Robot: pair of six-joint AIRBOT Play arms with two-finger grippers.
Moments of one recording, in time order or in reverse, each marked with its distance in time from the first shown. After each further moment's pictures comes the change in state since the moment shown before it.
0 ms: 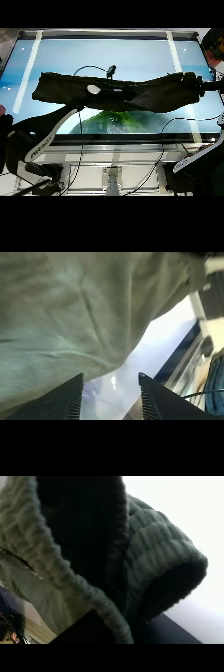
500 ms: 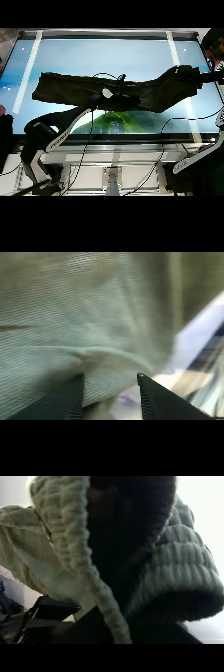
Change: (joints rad) left arm -0.048 -0.193 0.158 0.232 -0.003 -0.293; right arm 0.116 0.116 0.000 0.027 0.002 0.048
